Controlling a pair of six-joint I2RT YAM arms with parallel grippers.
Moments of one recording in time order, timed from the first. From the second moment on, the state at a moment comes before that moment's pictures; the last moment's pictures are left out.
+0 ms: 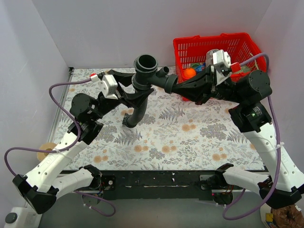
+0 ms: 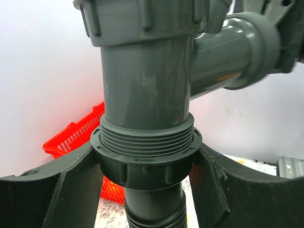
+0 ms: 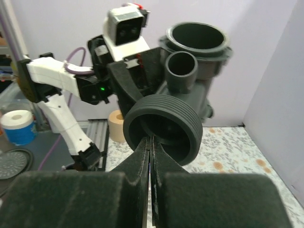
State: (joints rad) left arm -0.65 0.97 1.08 0.38 0.43 -0.07; right arm 0.56 1.06 1.46 0.01 -0.92 0.24
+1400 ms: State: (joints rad) left arm -0.63 1.02 1.05 0.43 0.50 -0.24; right arm 0.88 1.55 1.92 0.07 -1.04 0.27
